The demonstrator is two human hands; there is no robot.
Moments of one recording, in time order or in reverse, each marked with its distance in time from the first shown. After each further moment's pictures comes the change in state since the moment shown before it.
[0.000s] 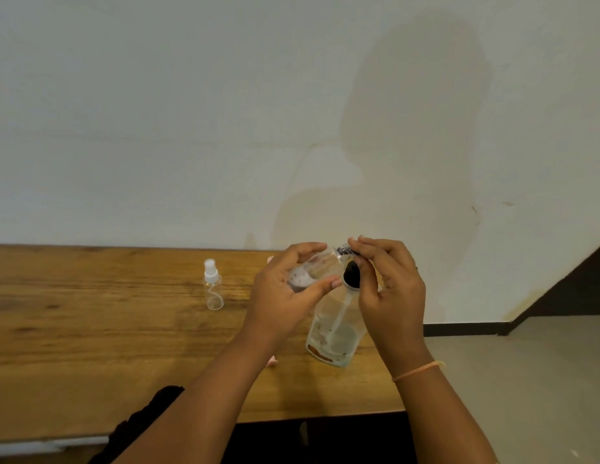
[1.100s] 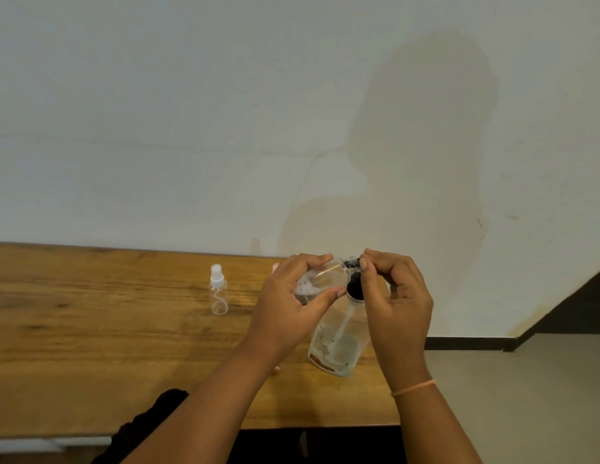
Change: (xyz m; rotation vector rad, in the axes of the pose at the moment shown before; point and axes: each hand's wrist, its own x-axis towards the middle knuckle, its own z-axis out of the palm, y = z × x) left_hand -0.002 0.000 0.002 0.124 0.004 0.057; right_hand -0.003 -0.007 0.002 0.323 0.104 0.227
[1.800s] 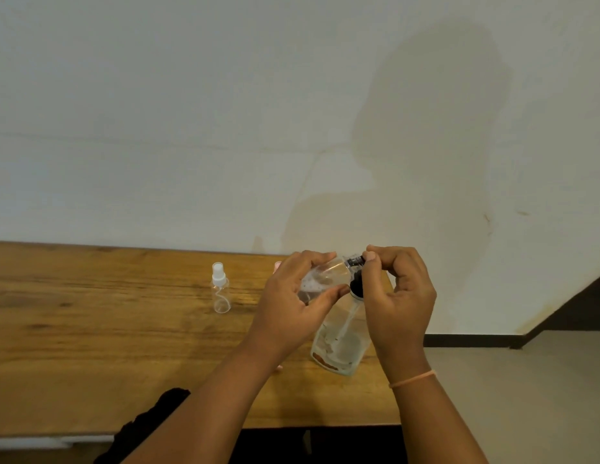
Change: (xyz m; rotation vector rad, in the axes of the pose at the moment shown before) left_hand 0.002 0.000 -0.001 0.003 -0.013 0.037; right_hand 0.008 0.000 0.009 -0.030 0.045 -0.065
